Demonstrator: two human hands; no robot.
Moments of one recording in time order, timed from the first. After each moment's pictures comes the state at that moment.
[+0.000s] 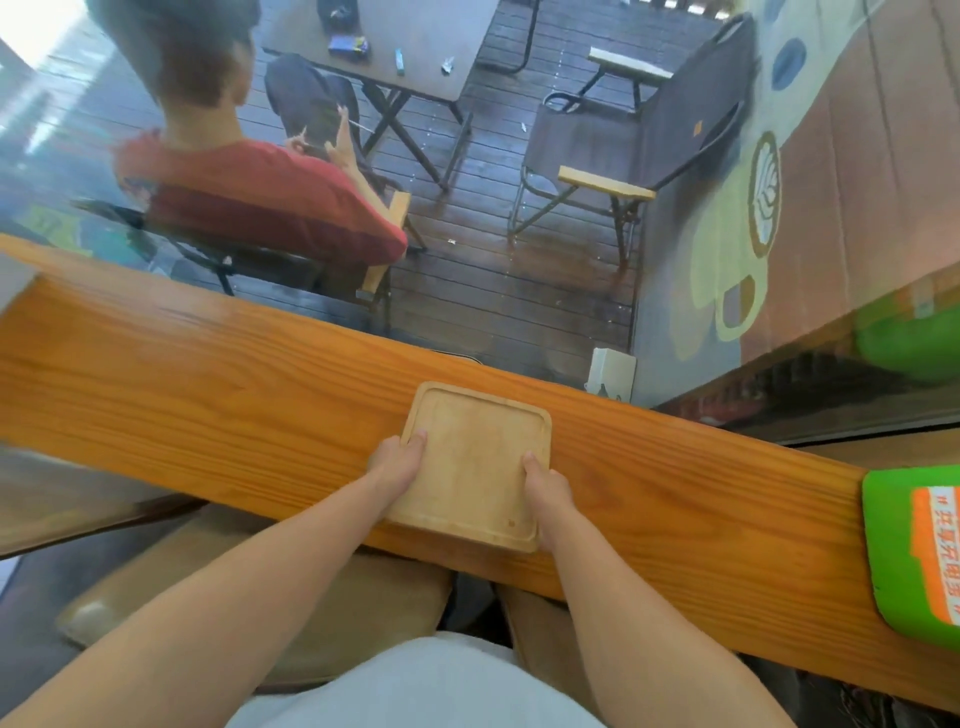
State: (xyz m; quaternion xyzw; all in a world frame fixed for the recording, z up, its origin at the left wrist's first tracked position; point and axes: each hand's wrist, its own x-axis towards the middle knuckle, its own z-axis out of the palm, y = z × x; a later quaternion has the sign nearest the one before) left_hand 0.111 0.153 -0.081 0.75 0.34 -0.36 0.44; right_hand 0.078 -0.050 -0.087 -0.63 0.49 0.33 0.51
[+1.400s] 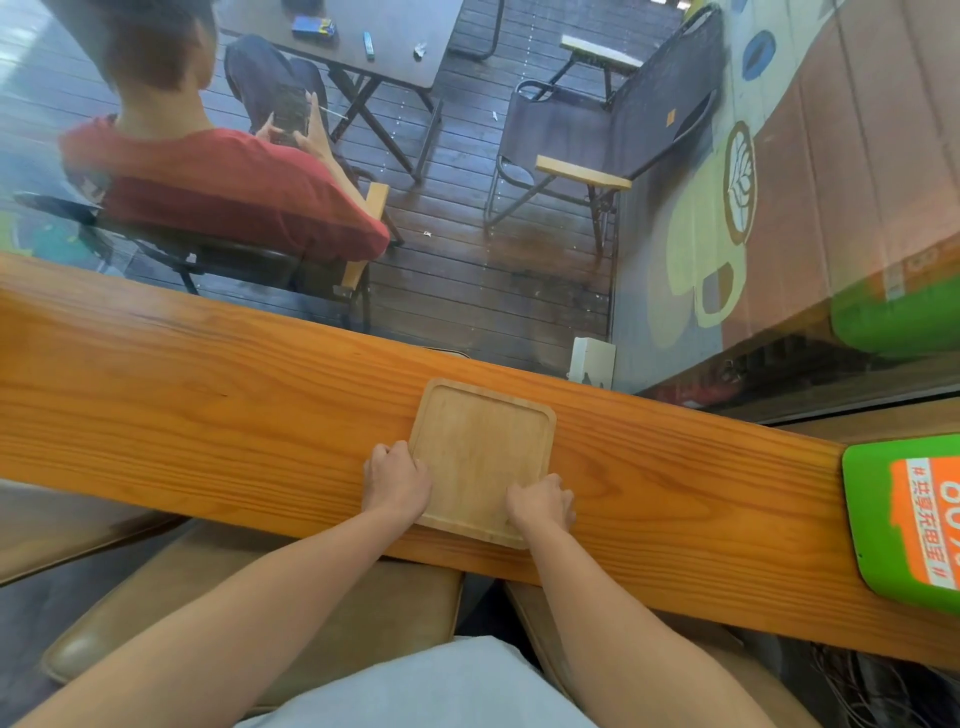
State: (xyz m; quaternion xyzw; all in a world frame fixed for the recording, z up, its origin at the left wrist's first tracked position) left_hand 0.086 0.153 -0.092 0.91 0.19 -0.27 0.26; right_hand 0.062 -0.016 -0.083 -0.78 0.46 0.33 0.26
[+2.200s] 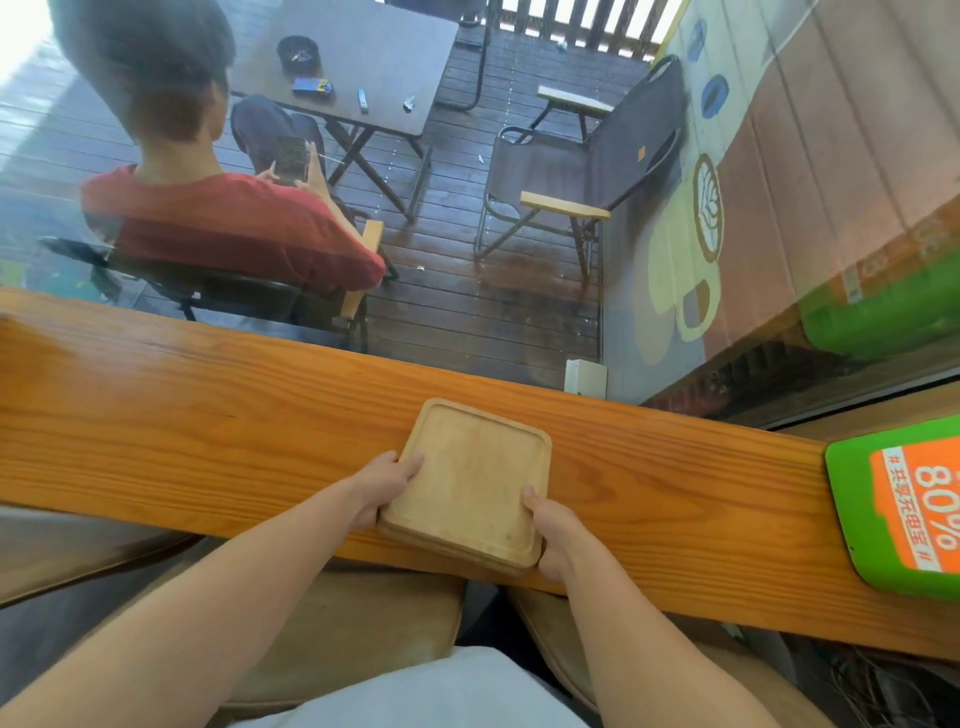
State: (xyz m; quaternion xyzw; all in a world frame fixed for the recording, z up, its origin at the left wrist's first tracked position) left_hand 0.109 0.188 -0.087 0.63 0.30 -0.47 0.54; right_hand 0.039 -0.037 -0.070 -0.49 0.56 0.31 0.60
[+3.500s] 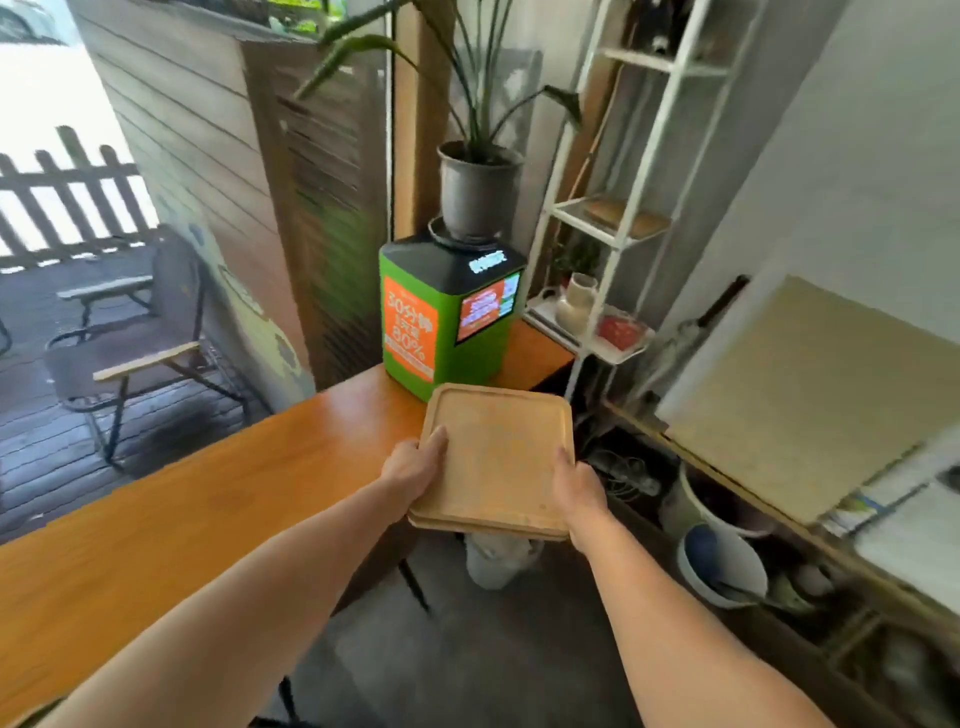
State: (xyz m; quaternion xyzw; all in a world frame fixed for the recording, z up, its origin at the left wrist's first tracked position) left_hand -0.214 -0.201 0.080 0.78 -0.19 -0.45 0.39; right_hand -0.412 -0.285 0.095 -0.56 0.65 -0.17 0.48
